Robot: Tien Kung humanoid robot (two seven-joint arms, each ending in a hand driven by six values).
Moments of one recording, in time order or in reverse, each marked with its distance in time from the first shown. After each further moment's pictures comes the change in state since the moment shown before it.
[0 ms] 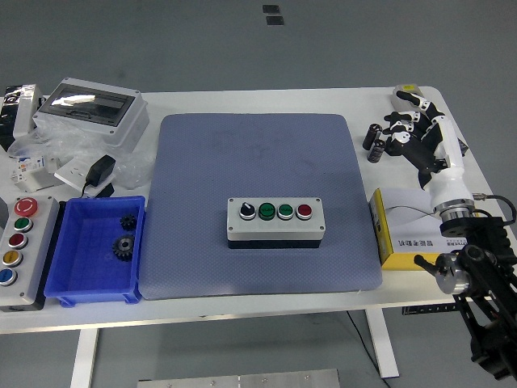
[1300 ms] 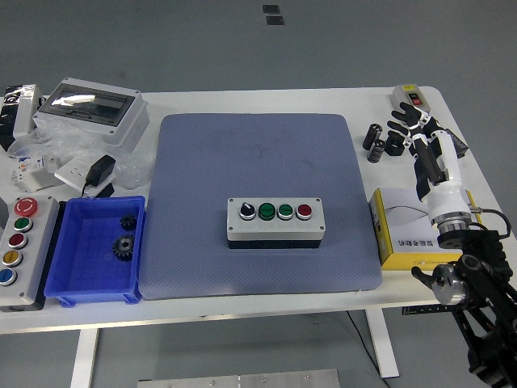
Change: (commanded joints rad) left arm 0.014 0.006 -0.003 0.000 0.003 0.002 0.003; right arm -0.022 0.004 -0.003 -0.022 0.032 0.010 0.038
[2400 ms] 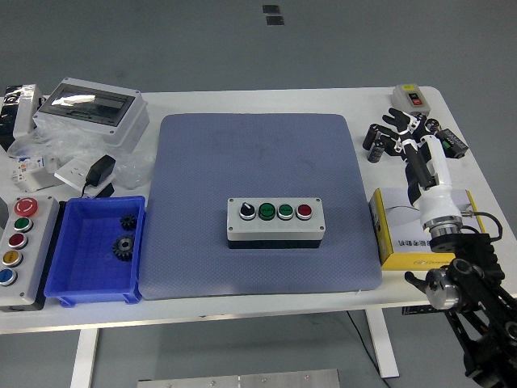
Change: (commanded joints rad) left arm -0.001 -0.009 -0.009 0.000 0.004 0.001 0.002; right arm -0.002 0.004 -0.034 0.000 -0.011 -0.013 0.002
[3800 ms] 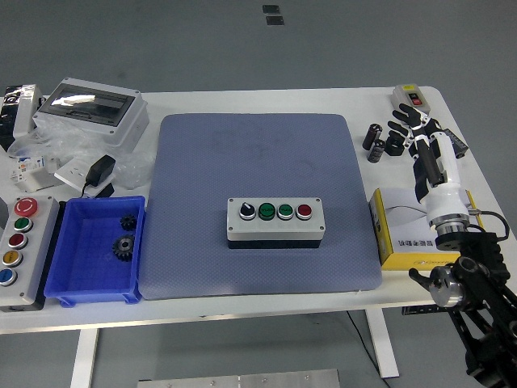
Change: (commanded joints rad) left arm 0.000 -0.011 -0.001 0.000 0.001 0.000 0.001; right arm 0.002 0.007 0.028 0.005 -0.002 -0.002 0.006
